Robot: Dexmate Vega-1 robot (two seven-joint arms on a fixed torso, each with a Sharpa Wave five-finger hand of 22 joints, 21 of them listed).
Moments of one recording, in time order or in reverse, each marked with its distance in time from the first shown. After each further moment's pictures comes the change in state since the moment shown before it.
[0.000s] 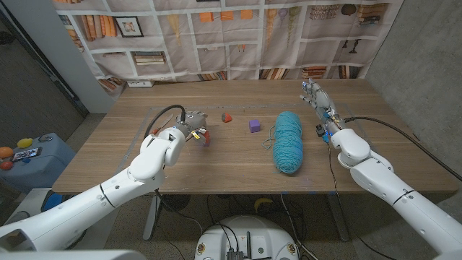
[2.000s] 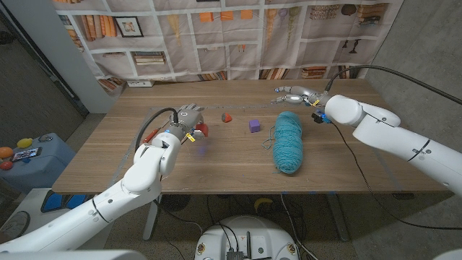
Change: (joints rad) left arm 0.141 -0.028 -0.104 -0.060 -0.017 0.037 0.198; left_hand -0.005 0.024 -0.027 0.005 0.000 0.014 0.015 -0.009 0.004 0.028 -0.007 -0.004 0.000 0.020 -0.020 0.000 0.000 0.005 -0.005 0.000 0.000; right arm 0.375 -0.274 -0.297 -0.277 -0.516 -0.617 0.428; right_hand 0.344 -0.107 0.077 -0.240 -0.040 -0.120 -0.091 0.005 0.013 -0.175 0.007 -0.012 0.002 -0.125 0.092 -0.012 -0.069 -0.122 0.076 -0.008 0.000
